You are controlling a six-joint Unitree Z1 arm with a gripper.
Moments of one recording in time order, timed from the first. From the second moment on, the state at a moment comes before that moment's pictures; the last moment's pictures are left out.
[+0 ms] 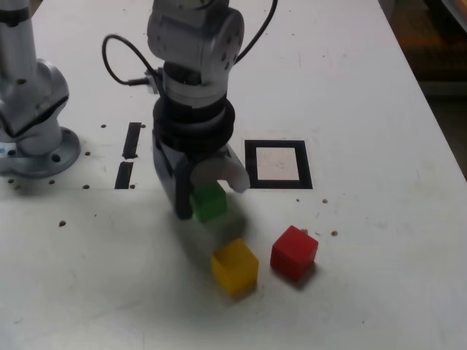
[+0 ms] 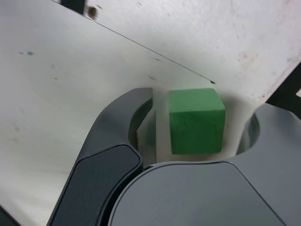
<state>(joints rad) -0.49 1.81 -1.12 1.00 0.01 -0.93</state>
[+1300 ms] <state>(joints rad) -0.57 2.10 -1.64 1.27 0.14 0.10</state>
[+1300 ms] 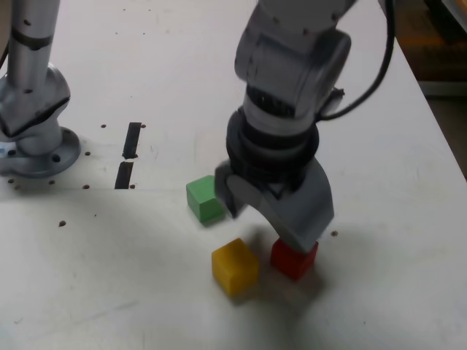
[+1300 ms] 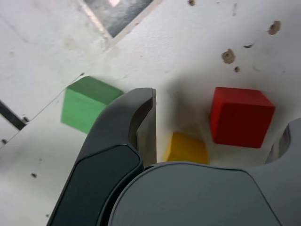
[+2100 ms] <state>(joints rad) -0.57 2.19 -1.68 1.22 0.14 0.11</state>
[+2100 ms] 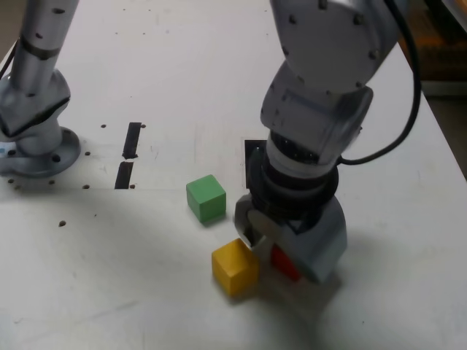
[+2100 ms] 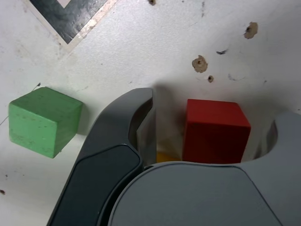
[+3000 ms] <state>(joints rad) -0.51 2.11 -1.71 1.28 0.18 0.00</state>
